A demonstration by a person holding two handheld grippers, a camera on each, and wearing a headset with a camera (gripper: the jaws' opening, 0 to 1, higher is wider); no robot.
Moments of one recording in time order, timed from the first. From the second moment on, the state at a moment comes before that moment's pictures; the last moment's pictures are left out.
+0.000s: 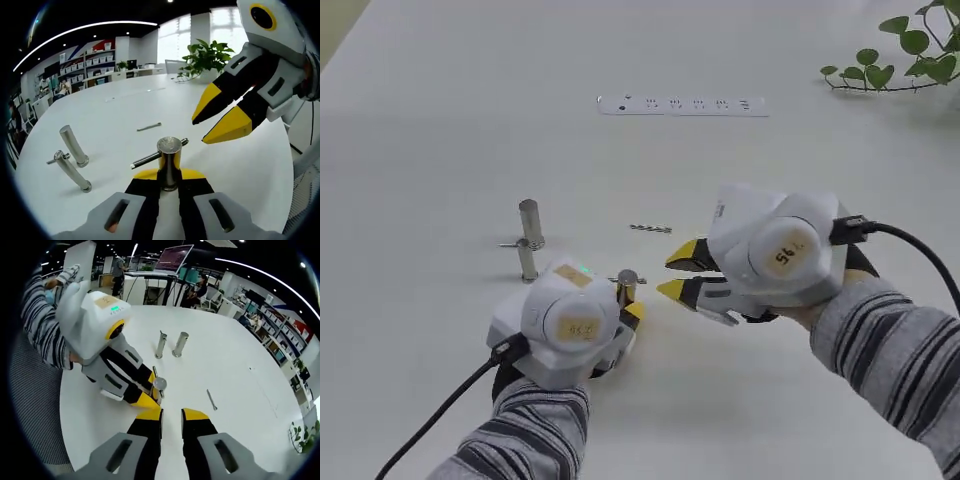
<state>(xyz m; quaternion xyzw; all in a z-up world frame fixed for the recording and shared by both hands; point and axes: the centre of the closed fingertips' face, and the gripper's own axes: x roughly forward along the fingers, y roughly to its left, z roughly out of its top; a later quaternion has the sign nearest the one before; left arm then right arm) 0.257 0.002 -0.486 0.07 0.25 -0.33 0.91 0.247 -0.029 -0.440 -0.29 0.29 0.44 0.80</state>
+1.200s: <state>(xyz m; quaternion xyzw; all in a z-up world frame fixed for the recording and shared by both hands) 0.303 0.024 -0.487 0.07 0.27 -0.28 0.92 0.244 -0.040 -0.444 -0.23 0.31 0.40 0.83</state>
